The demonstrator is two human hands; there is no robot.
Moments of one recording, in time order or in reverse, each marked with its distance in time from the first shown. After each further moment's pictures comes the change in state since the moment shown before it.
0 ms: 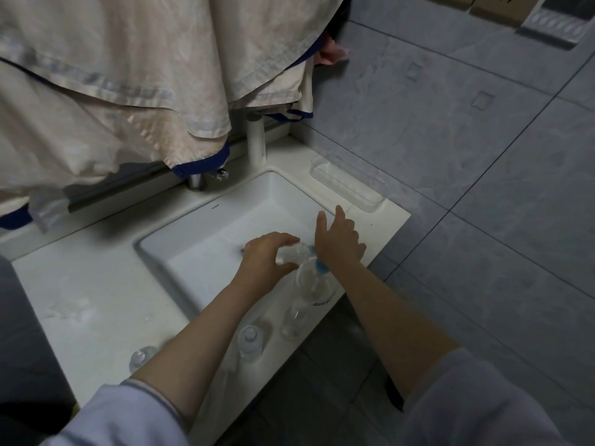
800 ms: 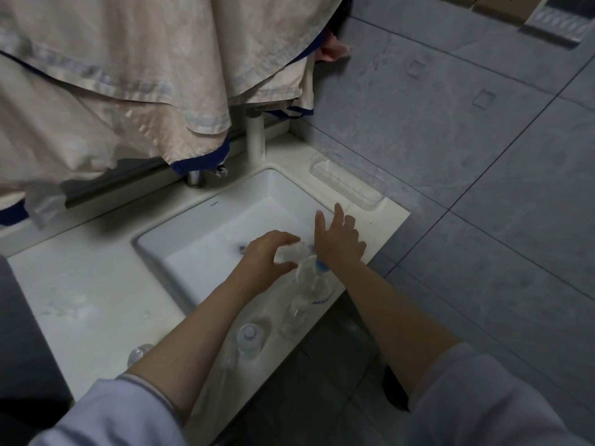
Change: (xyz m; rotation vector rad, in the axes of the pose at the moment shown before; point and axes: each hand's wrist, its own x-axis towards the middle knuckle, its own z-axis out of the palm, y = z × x) left_hand 0.004 -0.030 0.014 -0.185 -0.031 0.056; right_hand 0.001 0.004 0.005 -0.058 0.014 -0.031
